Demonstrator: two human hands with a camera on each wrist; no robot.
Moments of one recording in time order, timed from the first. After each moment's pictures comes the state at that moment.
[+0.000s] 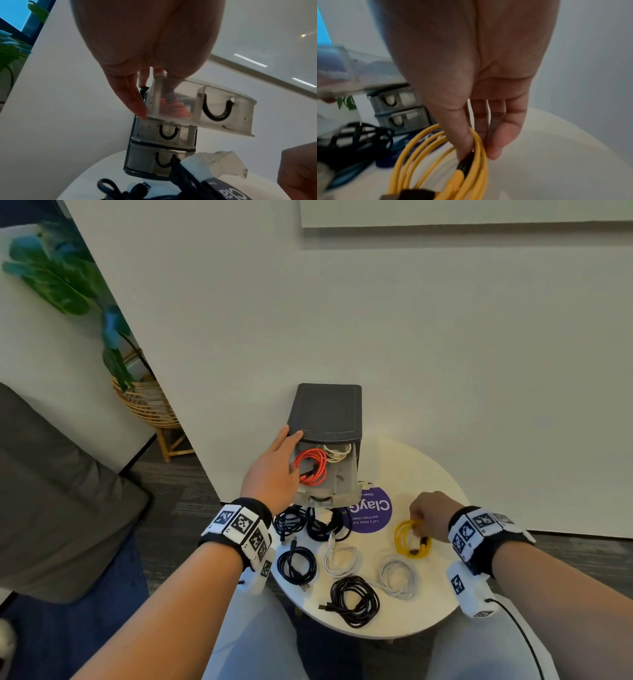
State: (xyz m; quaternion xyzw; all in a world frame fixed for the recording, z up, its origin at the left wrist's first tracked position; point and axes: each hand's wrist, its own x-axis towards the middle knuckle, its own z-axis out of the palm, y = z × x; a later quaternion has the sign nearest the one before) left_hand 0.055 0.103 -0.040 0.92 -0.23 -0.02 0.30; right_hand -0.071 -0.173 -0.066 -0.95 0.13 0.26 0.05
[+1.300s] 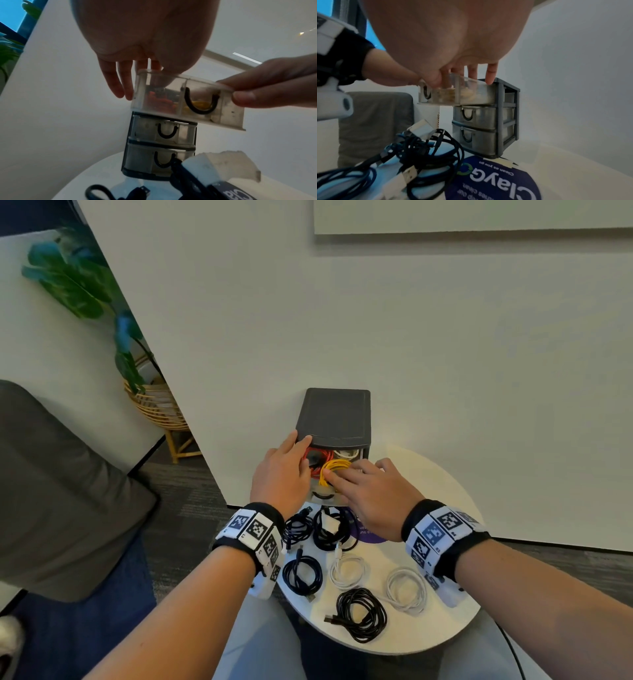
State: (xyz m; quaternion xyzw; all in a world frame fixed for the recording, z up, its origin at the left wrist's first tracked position) left_hand 0.060 0.093 -0.041 0.94 -0.23 0.06 0.24; right_hand -0.033 -0.092 -0.039 -0.98 -0.16 -0.06 -0.06
